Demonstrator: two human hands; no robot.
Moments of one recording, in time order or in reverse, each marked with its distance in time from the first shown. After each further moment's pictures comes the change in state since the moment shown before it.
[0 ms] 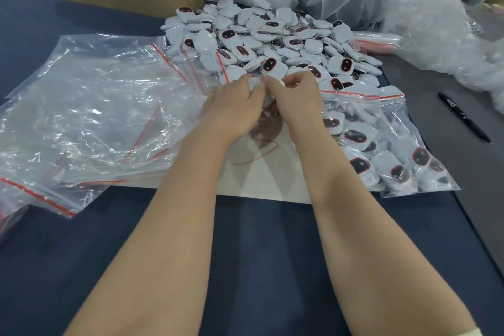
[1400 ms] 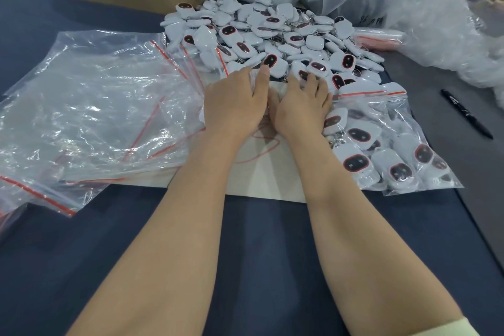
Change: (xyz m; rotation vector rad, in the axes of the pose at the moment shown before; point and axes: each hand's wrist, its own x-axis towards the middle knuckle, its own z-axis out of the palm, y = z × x) left_hand -0.002 0.005 0.010 0.162 0.325 0.104; right_hand 0.001 0.021 -0.003 -0.900 0.002 -0.175
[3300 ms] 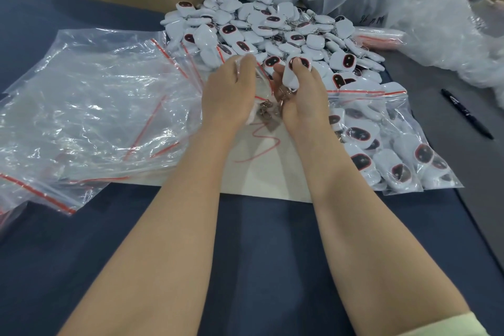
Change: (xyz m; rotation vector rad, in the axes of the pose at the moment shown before) left_hand 0.003 0.006 -0.012 -0.518 0.044 -0.210; right_hand 0.012 -0.011 -0.009 1.829 -0.072 0.330
